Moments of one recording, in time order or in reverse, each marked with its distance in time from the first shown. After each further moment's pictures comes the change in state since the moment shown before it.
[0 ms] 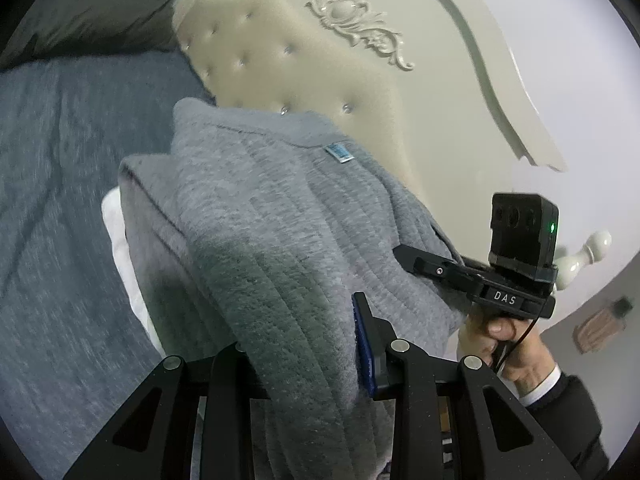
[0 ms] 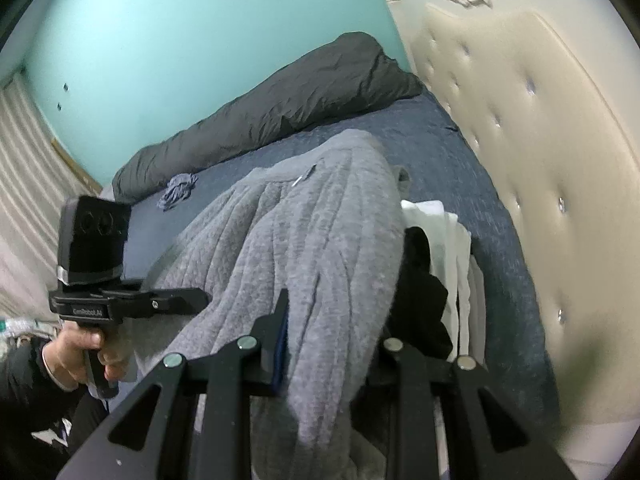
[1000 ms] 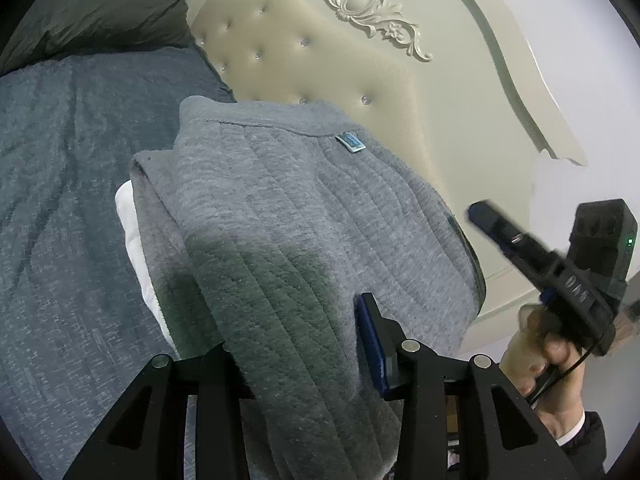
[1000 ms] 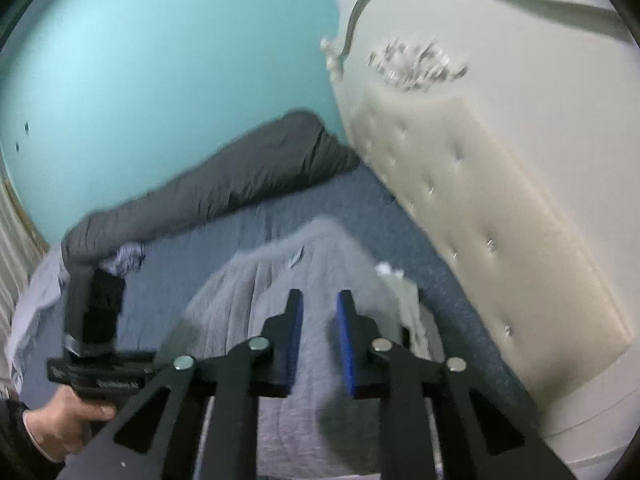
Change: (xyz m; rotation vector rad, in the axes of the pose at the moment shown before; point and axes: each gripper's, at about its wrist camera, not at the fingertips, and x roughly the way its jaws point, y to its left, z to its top) left arm -0.001 -0.009 -0.001 0.014 0.020 0.086; right arm -0.042 0.054 -0.007 0.056 -0.225 -0.274
